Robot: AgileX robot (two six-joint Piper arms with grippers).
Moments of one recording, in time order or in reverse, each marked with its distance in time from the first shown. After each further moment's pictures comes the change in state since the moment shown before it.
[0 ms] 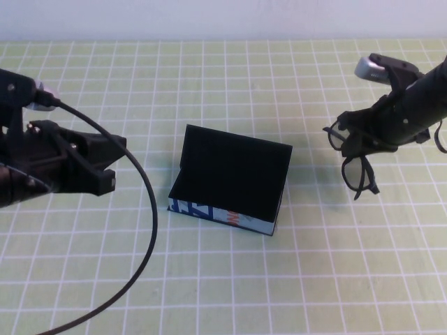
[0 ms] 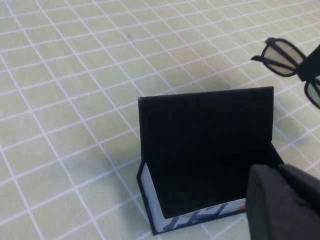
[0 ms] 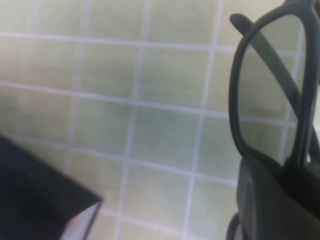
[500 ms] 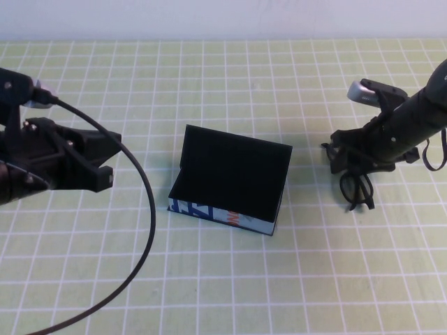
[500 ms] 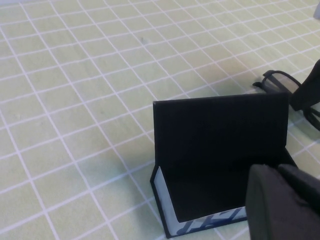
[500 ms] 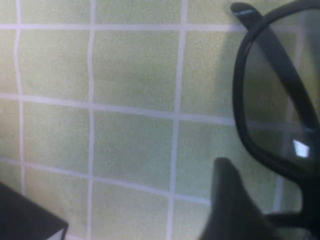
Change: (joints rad) right arm 0.000 0.112 0.002 0.027 -0.037 0.002; left arm 0.000 0.000 0.002 -0.006 -0.031 0.012
